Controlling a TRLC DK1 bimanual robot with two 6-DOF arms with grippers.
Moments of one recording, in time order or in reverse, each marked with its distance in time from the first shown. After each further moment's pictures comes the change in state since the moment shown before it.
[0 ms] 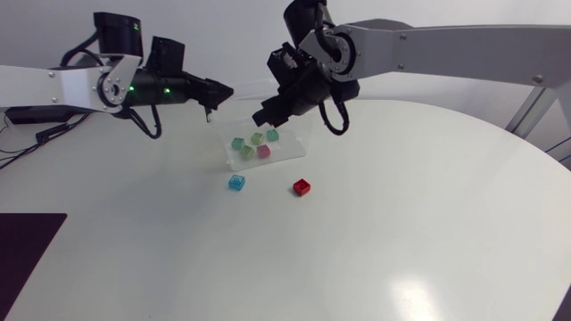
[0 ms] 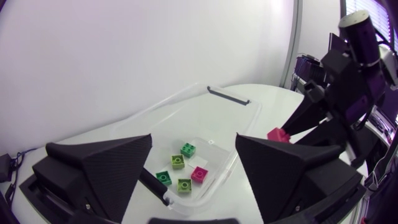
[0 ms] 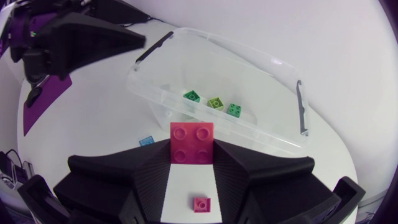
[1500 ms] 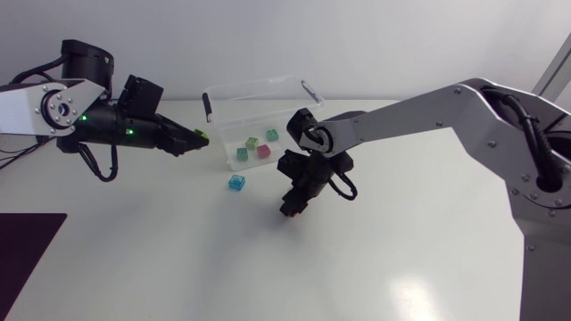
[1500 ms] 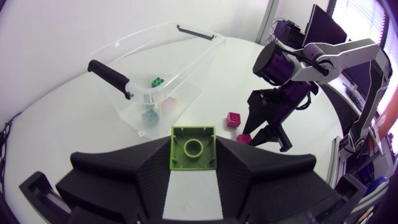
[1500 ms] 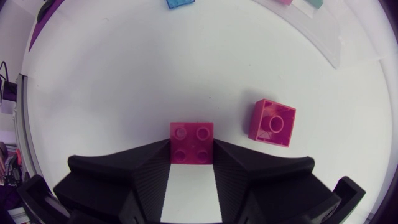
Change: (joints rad) left arm 0.063 -0.218 -0.220 -0.375 0.133 0.193; right arm -0.034 0.174 -0.266 -0.115 -0.149 -0.227
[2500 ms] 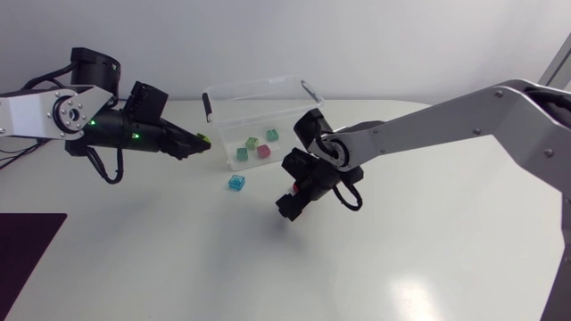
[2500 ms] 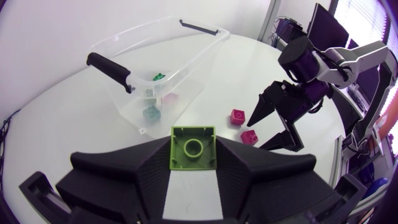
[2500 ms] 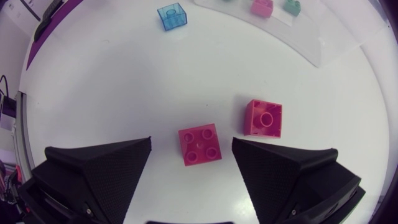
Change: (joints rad) left arm 0.000 0.038 -0.009 0.025 -0.008 0.001; right arm 0.012 -0.124 -0.188 0.224 0.014 0.111
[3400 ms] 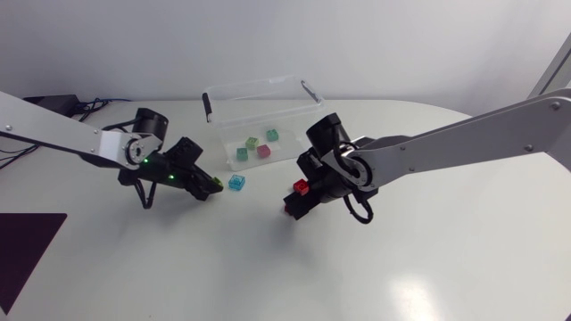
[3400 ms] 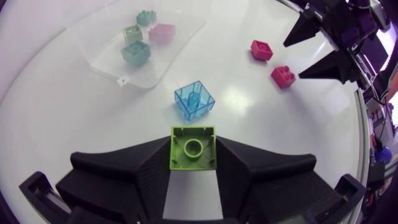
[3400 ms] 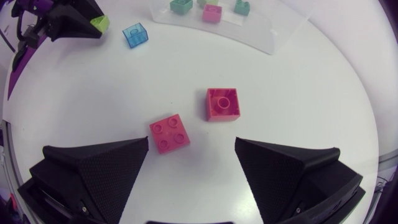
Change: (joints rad) left arm -0.010 0.370 0.016 0.098 -0.046 0.241; right arm 0.008 -0.141 -0.211 0.233 0.172 0.167
